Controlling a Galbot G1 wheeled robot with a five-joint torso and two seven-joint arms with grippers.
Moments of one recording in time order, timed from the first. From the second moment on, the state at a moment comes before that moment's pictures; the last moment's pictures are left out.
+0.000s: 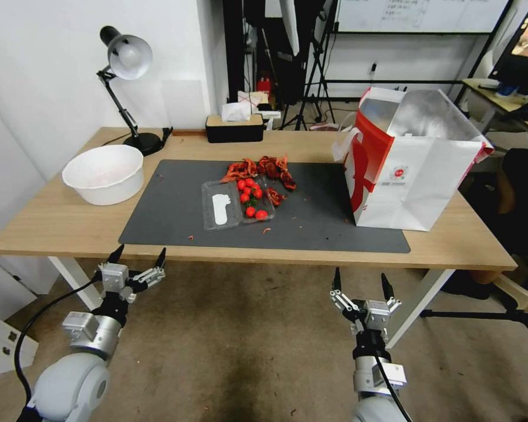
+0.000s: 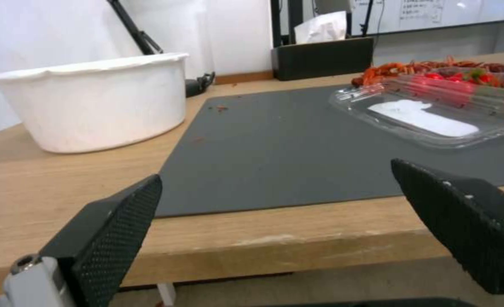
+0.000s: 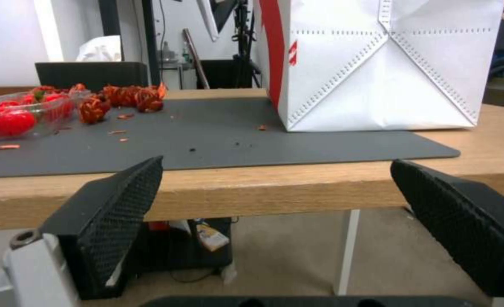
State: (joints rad) left arm 1.59 -1.10 -0.64 -1.95 -0.44 -0.14 -0.01; right arm -1.63 1.36 0.28 1.94 0.01 0.33 0.43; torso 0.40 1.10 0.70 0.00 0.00
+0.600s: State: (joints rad) left arm 1.59 -1.13 -0.65 -1.93 -0.43 -0.16 0.00; right arm -1.63 1.37 0.28 1.94 0.01 0.33 0.42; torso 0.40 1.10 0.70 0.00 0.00
